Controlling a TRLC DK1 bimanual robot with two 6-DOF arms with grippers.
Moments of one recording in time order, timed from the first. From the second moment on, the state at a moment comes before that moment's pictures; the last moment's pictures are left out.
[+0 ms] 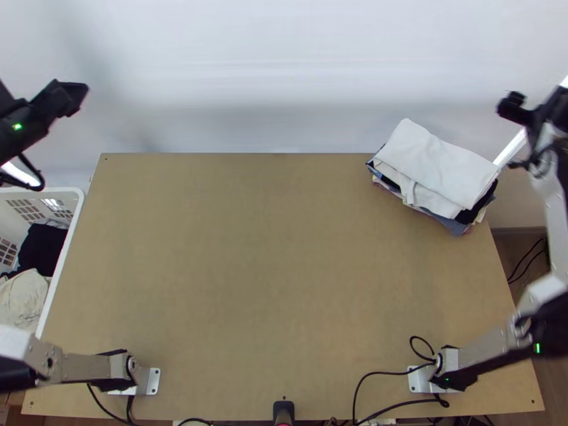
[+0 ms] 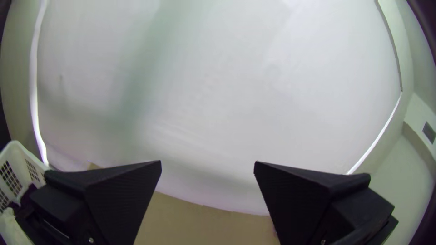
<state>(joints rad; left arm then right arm) 0.25 1.43 1.97 -0.74 0.36 -0.38 -0.29 1.58 1.70 -0.23 0.09 0.08</state>
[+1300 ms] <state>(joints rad) 0.60 0.06 0.21 0.23 0.04 -0.12 -0.03 0.00 0.23 0.31 -0.01 0.05</state>
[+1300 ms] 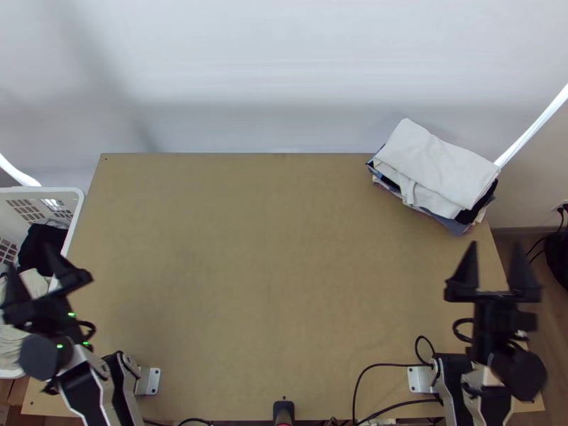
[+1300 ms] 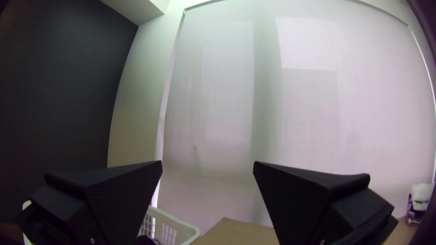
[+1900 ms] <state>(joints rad) 0.42 0.01 0.04 0.02 0.04 -0.09 0.03 0.00 0.02 0.07 -0.01 0.04</state>
